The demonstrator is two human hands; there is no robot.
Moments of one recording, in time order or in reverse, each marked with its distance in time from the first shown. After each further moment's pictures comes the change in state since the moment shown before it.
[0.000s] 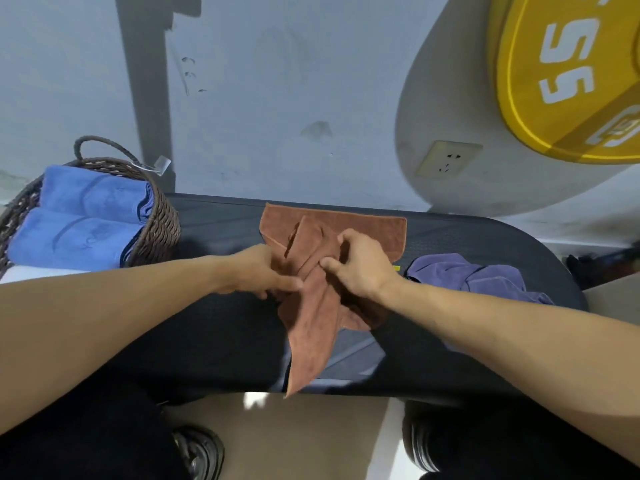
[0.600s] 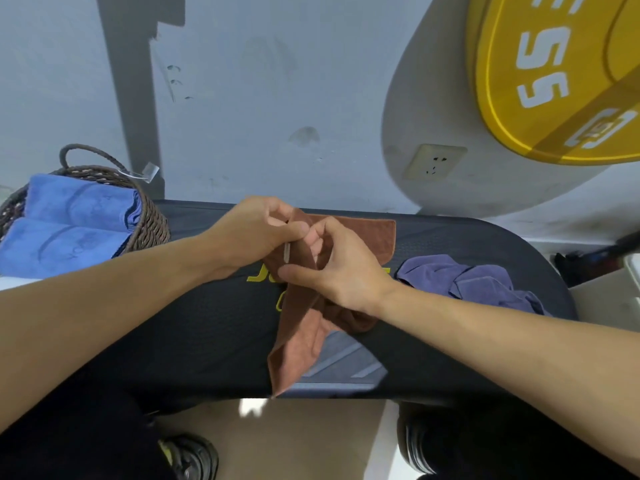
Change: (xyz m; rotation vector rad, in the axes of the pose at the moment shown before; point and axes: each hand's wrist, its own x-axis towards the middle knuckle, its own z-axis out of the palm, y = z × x) left_hand -0.047 0.070 -0.019 -0.305 0.305 0.269; right_hand -0.040 -0.054 -0.032 0.390 -0.067 -0.103
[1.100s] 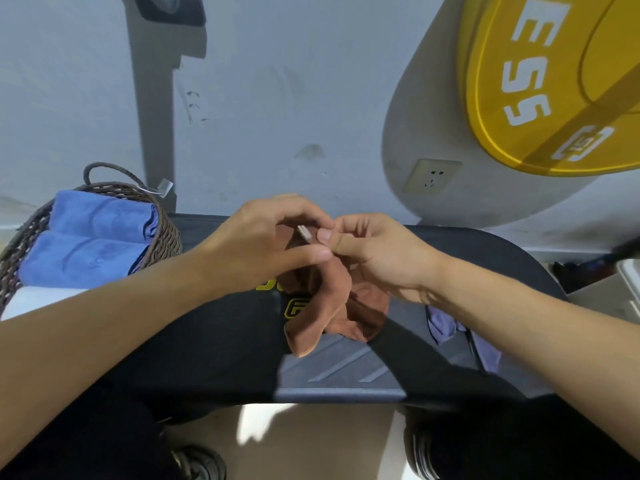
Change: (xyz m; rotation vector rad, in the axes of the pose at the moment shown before) left_hand -0.053 0.030 -0.010 0.298 -0.013 0.553; right_hand -0.015 -0.046 -0.039 0.517 -0.237 0.156
